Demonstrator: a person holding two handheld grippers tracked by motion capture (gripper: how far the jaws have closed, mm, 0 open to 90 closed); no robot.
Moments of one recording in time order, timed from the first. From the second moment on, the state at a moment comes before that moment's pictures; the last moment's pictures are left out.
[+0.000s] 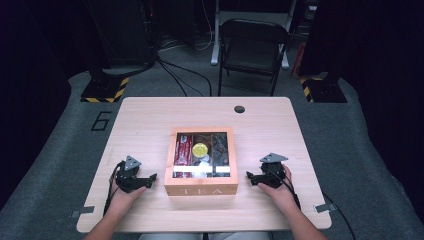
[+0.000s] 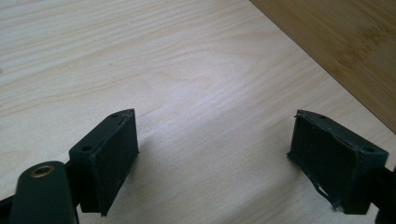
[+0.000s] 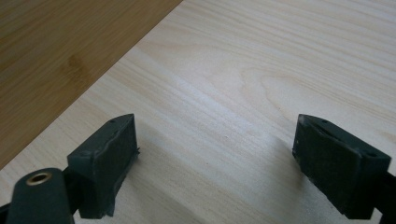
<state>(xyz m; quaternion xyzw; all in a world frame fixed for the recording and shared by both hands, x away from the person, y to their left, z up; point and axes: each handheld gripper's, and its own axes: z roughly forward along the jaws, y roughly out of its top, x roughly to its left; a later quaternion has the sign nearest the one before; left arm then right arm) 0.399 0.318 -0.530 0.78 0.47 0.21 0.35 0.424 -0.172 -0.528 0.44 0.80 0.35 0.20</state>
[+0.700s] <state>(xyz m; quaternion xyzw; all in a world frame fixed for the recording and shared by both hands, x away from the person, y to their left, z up) 0.397 0.318 -0.530 0.78 0.48 0.21 0.35 0.424 -0.172 -0.528 0.45 0.80 0.35 0.19</state>
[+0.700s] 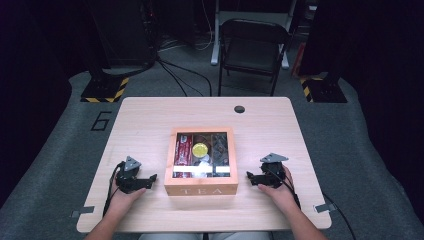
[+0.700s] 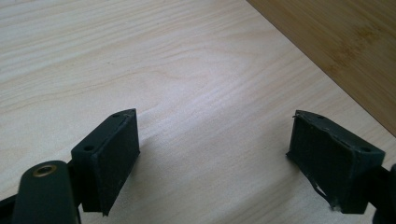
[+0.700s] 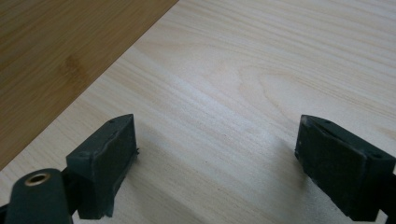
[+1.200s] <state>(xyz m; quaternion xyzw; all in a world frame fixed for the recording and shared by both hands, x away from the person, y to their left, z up) 0.391 0.320 -0.515 0.77 0.48 0.19 0.37 0.413 -0.175 -0.510 0.43 0.81 0.35 0.20</state>
